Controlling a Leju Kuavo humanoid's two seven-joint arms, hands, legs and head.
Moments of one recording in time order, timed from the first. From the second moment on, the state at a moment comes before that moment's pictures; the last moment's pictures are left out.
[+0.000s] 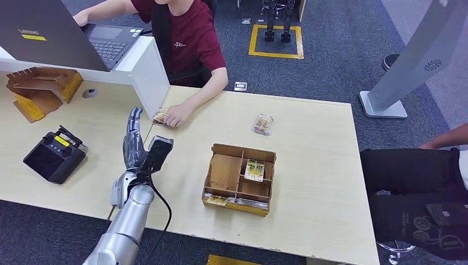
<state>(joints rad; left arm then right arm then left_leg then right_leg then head) -0.40 -0.19 0.05 -1.00 -0.81 0.46 -0.45 -0.03 0.14 -0.89 -0.20 1.50 -0.28 -0.12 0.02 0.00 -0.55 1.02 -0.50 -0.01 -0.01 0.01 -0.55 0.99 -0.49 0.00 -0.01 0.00</state>
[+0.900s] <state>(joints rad) 0.02 0.06 -0.48 -1.53 -0.91 0.30 -0.45 -0.02 0.14 -0.95 -0.20 1.49 -0.30 -0.12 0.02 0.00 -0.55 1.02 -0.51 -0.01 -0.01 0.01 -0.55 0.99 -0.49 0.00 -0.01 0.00</state>
